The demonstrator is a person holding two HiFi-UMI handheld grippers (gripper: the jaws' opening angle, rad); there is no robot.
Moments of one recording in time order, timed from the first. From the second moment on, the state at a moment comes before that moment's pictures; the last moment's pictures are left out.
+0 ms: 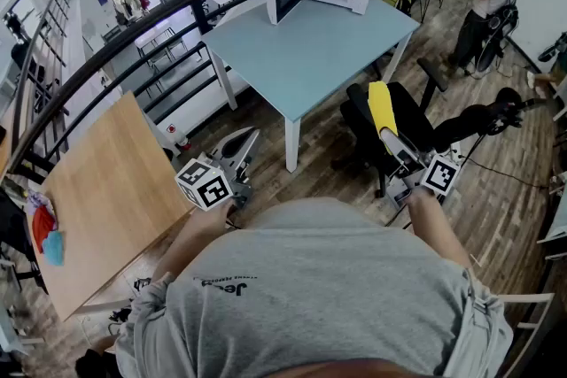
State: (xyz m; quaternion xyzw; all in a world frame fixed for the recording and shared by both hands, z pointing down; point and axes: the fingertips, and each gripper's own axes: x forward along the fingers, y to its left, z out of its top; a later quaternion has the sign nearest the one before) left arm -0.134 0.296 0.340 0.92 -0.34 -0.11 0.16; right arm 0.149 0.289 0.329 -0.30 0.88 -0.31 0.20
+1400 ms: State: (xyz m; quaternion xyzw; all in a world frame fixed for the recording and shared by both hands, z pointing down) left arm 0.007 0.294 0.330 0.92 -0.34 -0.08 0.16; right arm 0.266 0.292 0.340 -0.27 0.89 -0.31 0.20
